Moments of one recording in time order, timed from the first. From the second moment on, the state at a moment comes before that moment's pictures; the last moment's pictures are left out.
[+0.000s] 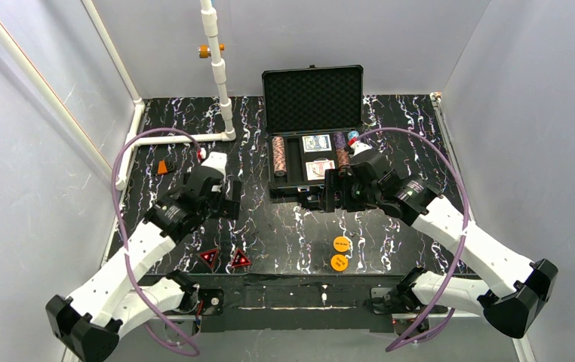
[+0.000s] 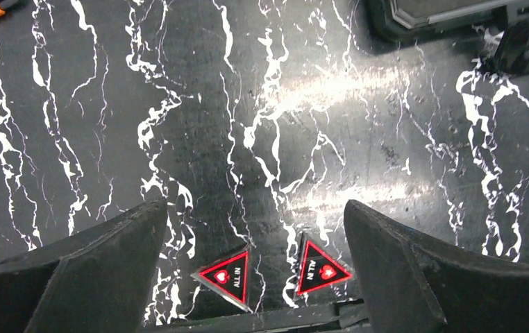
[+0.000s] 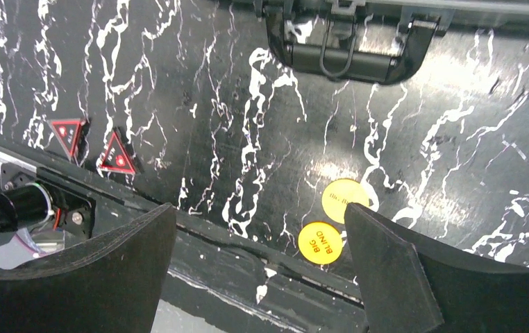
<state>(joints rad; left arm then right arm) -0.60 0.95 0.93 -0.82 -0.35 -0.28 0.78 1.09 1.11 -0.82 0.06 0.58</state>
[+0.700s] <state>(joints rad) -0.60 0.79 0.84 -0.84 -0.35 -0.25 0.79 1.10 0.86 -0.85 0.05 0.74</state>
